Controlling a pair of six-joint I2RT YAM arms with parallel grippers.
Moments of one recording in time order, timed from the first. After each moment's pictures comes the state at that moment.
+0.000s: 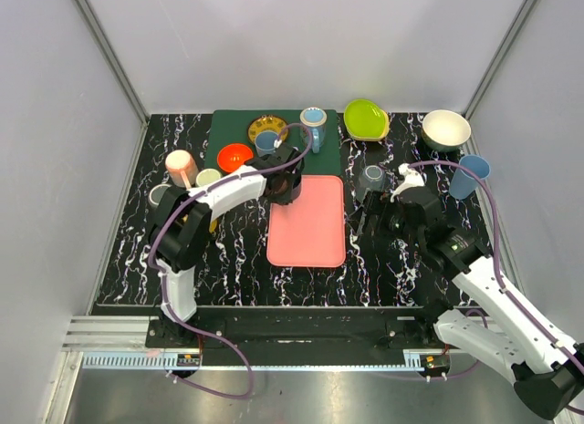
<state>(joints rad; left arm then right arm) -0.63 1.92 1.43 -0.60 -0.19 -0.40 0.58 0.83 0.85 -0.57 0.04 0.62</state>
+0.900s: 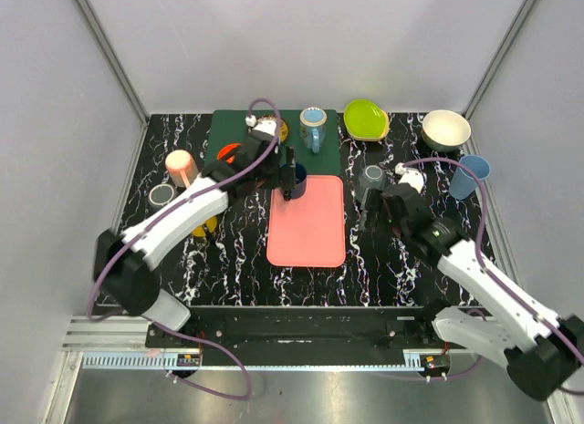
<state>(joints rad) -0.63 1.61 1.36 -0.56 -0.22 -0.45 0.58 0.92 0.84 -0.63 0.28 0.60</state>
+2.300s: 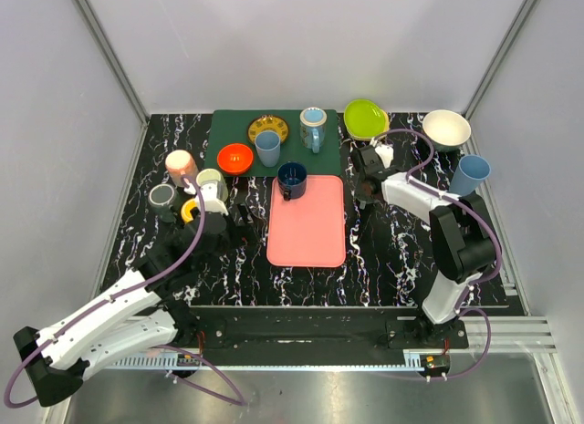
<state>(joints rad) -0.85 0.73 0.73 -0.50 -0.46 -0.71 0.42 1.76 1.16 -0.39 0.39 0.59</state>
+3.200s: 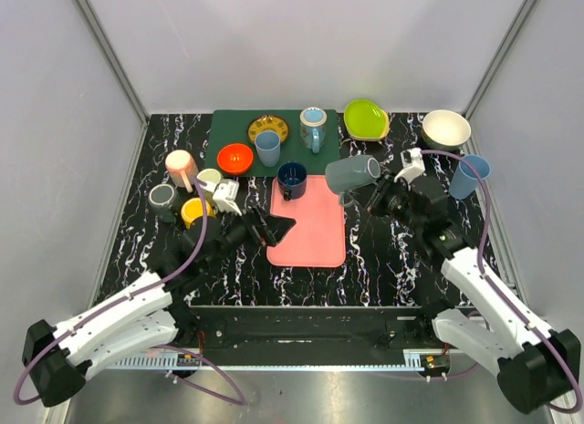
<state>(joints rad) -0.83 0.74 0.54 0.00 -0.12 -0.72 0.40 0.96 0.75 -0.10 -0.15 0.70</state>
